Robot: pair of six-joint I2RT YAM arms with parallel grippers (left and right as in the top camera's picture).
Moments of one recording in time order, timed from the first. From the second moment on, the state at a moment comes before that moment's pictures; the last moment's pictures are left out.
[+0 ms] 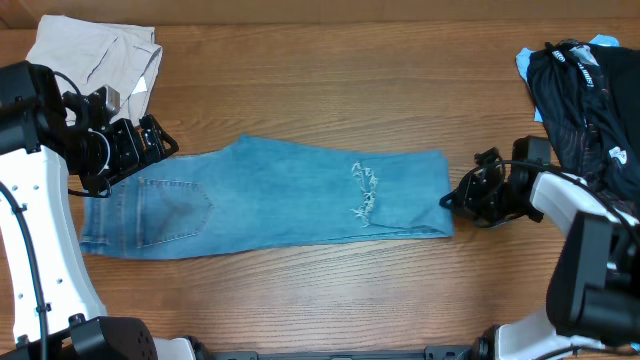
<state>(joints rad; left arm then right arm) 0.36 1.58 1.66 -1.41 0.42 -0.04 -0.22 1.72 0.91 -0.65 -0.57 0.15</state>
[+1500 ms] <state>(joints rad) 0.36 1.58 1.66 -1.41 0.42 -0.04 0.44 1.42 0.98 -0.63 -0.06 0.42</state>
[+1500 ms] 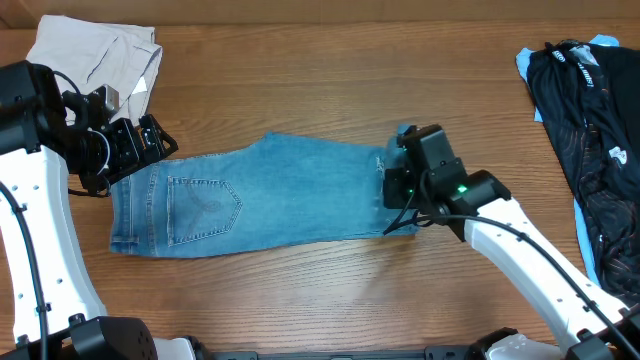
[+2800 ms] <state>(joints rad) 0.36 1.58 1.66 -1.42 0.42 -0.04 0.58 1.60 1.07 -0.52 -0.13 0.49</state>
